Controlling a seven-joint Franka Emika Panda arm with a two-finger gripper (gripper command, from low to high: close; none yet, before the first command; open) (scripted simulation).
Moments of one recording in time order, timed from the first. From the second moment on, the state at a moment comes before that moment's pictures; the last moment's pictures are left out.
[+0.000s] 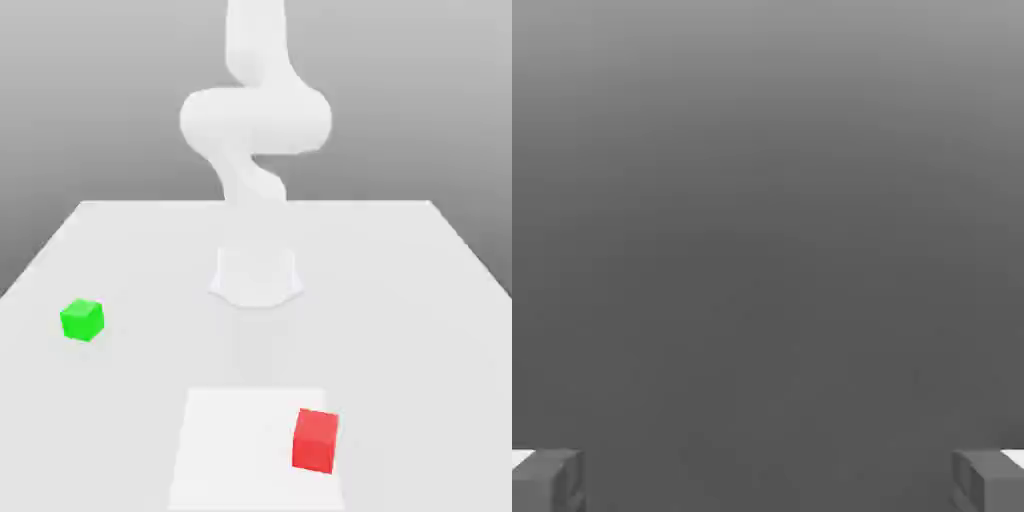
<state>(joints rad) 0.05 -0.72 -0.03 -2.33 0.00 2.34 0.70</state>
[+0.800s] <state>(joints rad) 0.33 0.07 -0.15 -2.62 0.05 2.72 -0.35</state>
